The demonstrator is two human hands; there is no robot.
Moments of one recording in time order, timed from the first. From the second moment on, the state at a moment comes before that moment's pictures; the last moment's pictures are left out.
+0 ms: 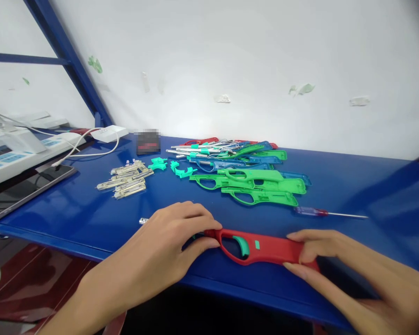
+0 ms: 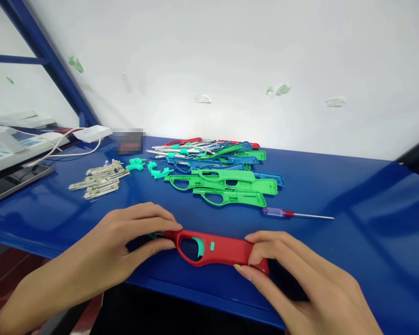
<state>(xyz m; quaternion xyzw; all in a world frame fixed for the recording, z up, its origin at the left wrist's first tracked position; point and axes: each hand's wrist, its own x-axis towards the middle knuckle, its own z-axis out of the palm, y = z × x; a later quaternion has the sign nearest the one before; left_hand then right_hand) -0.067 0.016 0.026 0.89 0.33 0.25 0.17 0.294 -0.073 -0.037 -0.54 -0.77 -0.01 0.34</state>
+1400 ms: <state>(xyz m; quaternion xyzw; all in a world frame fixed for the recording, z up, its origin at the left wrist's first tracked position) -0.034 0.005 0.021 0.94 0.26 0.23 0.02 0.270 -0.064 -0.010 -0.51 -0.78 -0.07 0.36</state>
